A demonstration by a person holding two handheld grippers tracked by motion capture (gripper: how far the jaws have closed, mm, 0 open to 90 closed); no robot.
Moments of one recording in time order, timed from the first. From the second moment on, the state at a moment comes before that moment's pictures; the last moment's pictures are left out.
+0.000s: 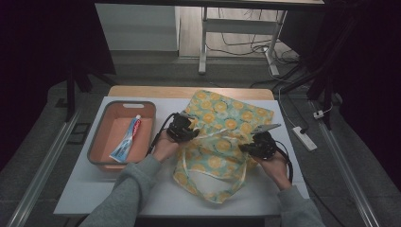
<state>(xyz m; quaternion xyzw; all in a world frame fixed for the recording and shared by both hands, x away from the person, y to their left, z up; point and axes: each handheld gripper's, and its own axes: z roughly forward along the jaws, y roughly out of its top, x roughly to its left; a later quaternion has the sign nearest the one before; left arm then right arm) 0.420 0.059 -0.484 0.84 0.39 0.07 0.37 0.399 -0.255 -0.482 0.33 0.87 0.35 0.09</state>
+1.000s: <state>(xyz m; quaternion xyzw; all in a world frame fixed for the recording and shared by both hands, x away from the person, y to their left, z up) 0.429 0.052 -0.497 0.85 0.39 0.05 0.35 0.399 -0.154 -0.500 0.20 0.93 0.27 0.13</state>
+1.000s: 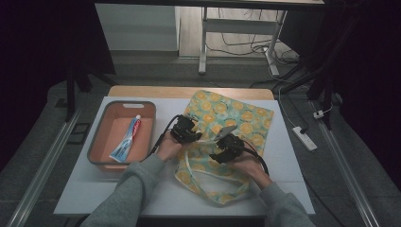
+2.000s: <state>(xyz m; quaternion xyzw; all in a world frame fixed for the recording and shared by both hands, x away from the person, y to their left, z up) 0.424 0.066 -0.469 0.83 0.38 0.07 0.40 0.434 -0.175 -0.424 0.23 0.87 0.42 0.15</state>
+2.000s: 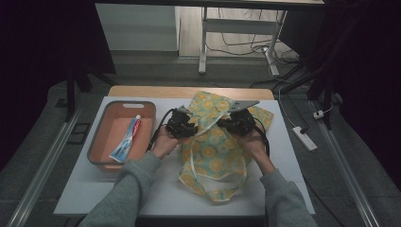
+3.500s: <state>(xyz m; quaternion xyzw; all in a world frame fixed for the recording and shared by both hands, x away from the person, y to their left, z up) 0.357 0.206 -0.447 0.83 0.44 0.12 0.31 0.471 -0.194 -0.454 0.29 0.85 0.42 0.13</state>
